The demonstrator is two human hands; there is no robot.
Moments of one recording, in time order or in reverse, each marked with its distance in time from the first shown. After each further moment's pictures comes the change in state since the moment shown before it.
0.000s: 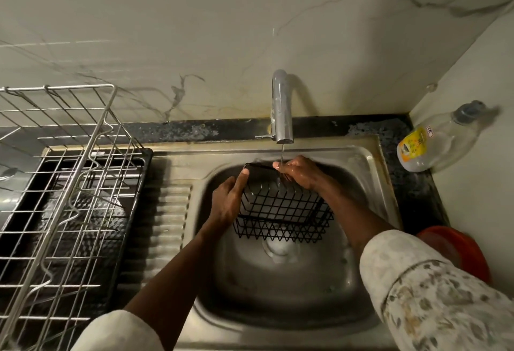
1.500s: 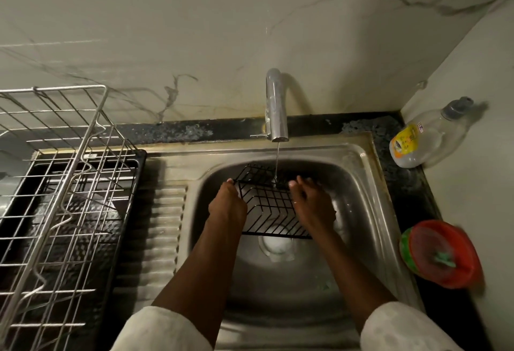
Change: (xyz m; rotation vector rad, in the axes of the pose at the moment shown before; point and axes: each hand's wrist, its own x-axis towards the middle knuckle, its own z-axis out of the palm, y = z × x) left_hand 0.037 -0.005 0.030 -0.821 0.095 -0.573; right_hand -0.066 0.042 0.066 -0.072 0.460 0.210
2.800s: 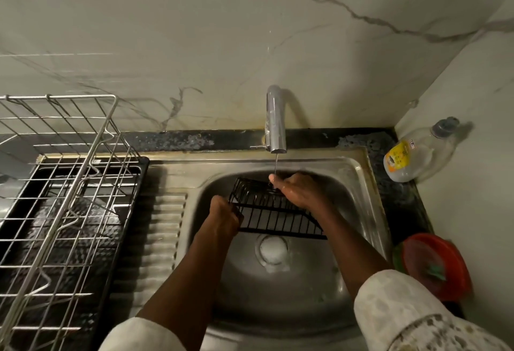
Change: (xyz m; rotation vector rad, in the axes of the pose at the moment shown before) left_hand -0.037 0.011 0.001 0.102 0.092 -0.116; right_hand 0.046 -0.057 -0.046 -0.119 -0.361 -0.062
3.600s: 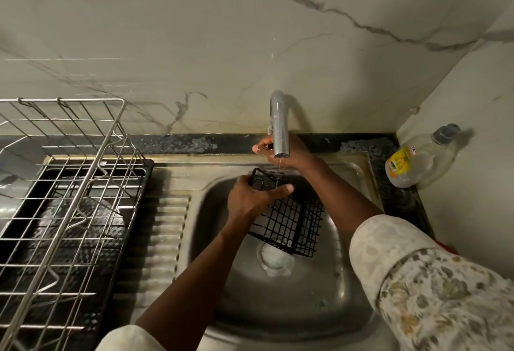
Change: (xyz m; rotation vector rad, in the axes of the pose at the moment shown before) left_hand -0.039 -0.007 0.025 0.777 -0.051 0.663; right_hand 0.025 -0.079 -0.059 0.018 0.073 -0.379
